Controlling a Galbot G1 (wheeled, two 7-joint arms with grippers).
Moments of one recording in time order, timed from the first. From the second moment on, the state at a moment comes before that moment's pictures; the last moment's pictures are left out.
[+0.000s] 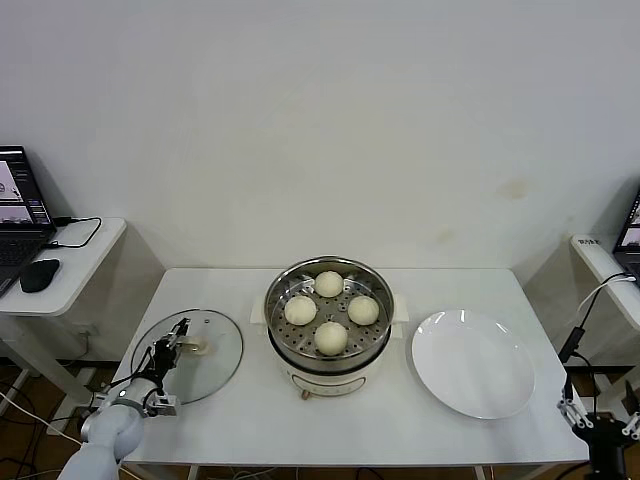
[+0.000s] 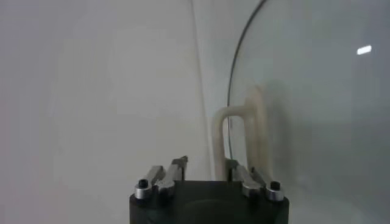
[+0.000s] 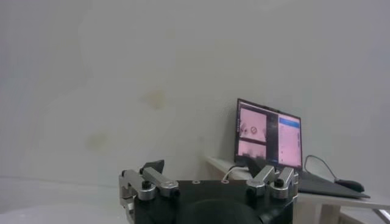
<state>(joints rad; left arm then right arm) 1.04 -1.06 -0.43 -1.20 1.18 -0.19 -0.24 -1.64 1.52 1.09 1.87 0.12 0.35 -0.10</state>
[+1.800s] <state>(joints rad) 0.83 -0.99 0.09 -2.02 0.87 0.55 0.16 -1.61 1.54 0.89 1.84 -0.08 0.39 -0.04</state>
